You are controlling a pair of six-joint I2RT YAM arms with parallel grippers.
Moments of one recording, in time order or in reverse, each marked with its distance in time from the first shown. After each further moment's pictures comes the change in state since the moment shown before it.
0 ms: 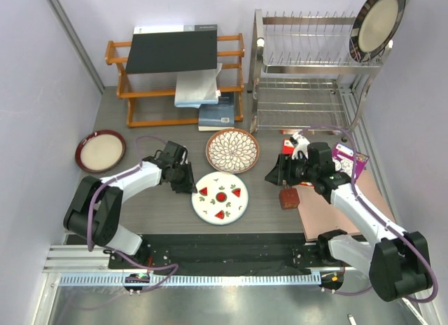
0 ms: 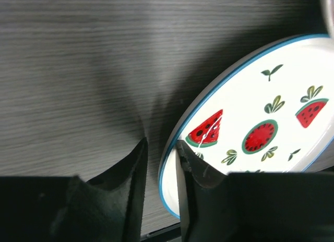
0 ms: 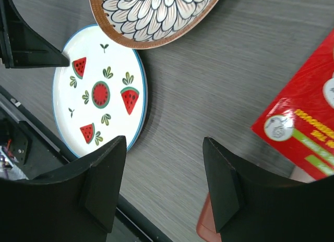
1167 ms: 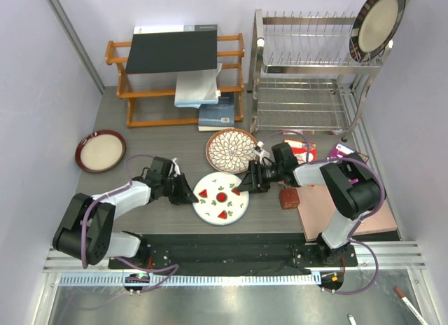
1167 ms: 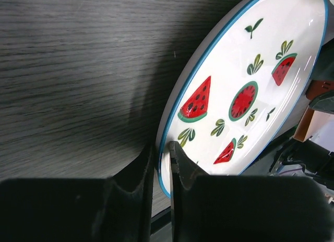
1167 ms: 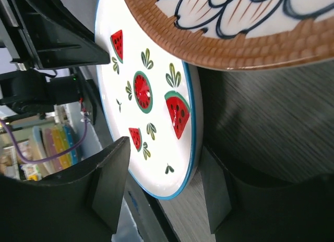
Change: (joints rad) left arm 0.073 -0.164 -0.284 0.242 0.239 -0.106; right arm 0.200 0.670 0.066 0.447 -0.334 0.270
